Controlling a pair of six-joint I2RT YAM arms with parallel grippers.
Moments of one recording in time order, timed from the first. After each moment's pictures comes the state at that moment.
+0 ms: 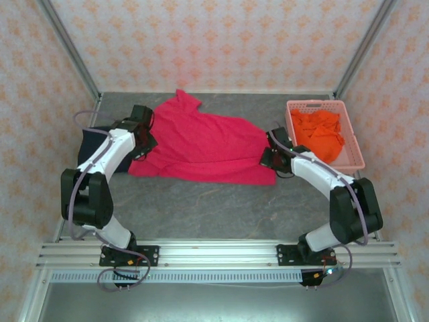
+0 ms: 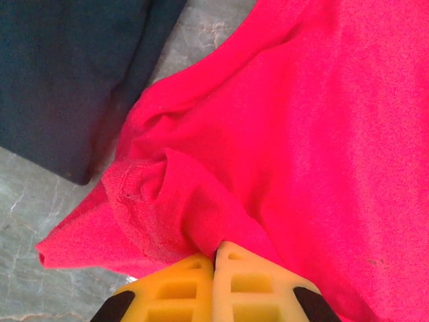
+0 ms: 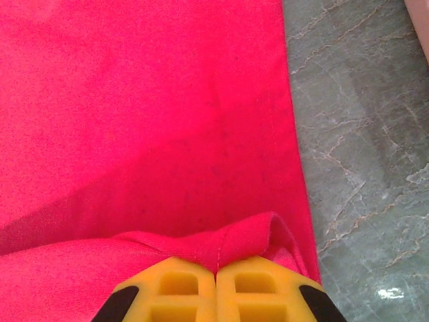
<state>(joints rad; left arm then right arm) -0.09 1.62 1.27 -0.88 -0.21 -0.77 0.34 1.48 0.92 -0.51 0.09 0.66</state>
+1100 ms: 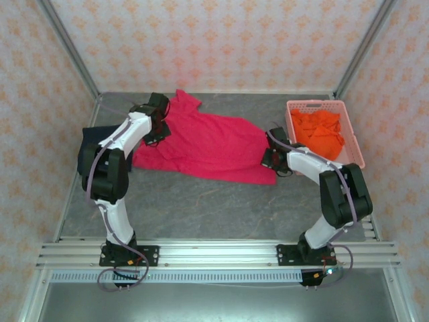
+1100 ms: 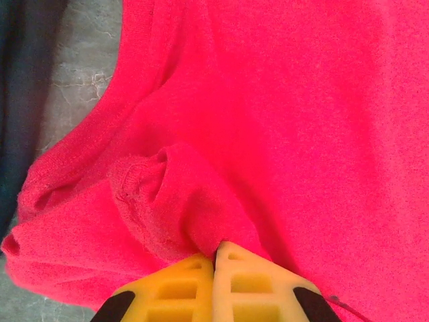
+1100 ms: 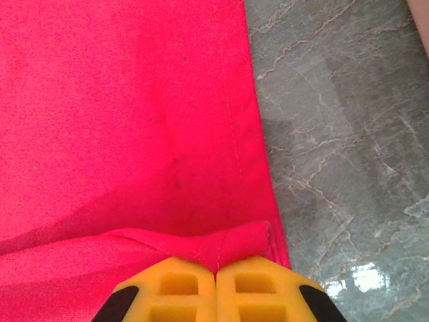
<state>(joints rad) -0.15 1.92 1.56 -0.91 -0.21 -0.65 0.30 1.62 0.94 -0.47 0.11 0.65</state>
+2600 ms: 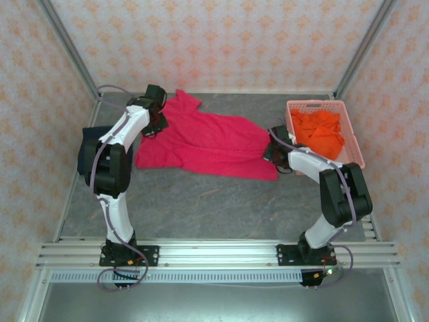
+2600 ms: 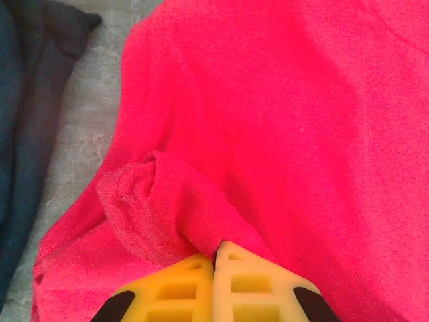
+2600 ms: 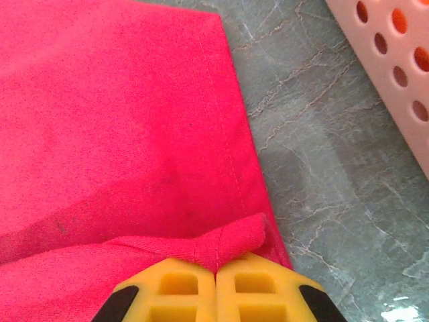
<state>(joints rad) -0.11 1.99 1.71 -0.93 -0.21 -0.60 0.28 1.64 0.94 -0.34 0.17 0.69</state>
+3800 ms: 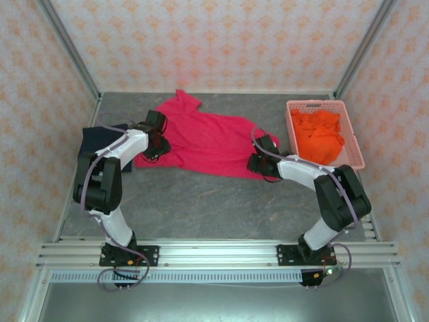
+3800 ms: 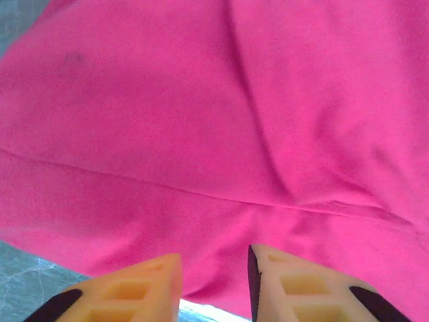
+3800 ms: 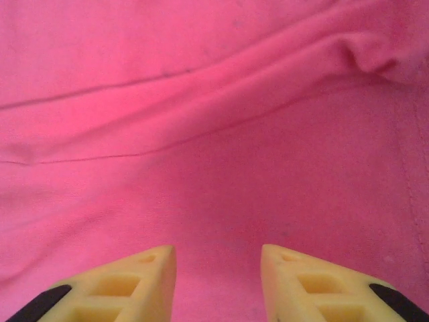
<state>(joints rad) -0.15 1.78 1.22 -0.68 -0.10 -0.71 0.45 1.61 0.86 -0.30 0.06 0.68</state>
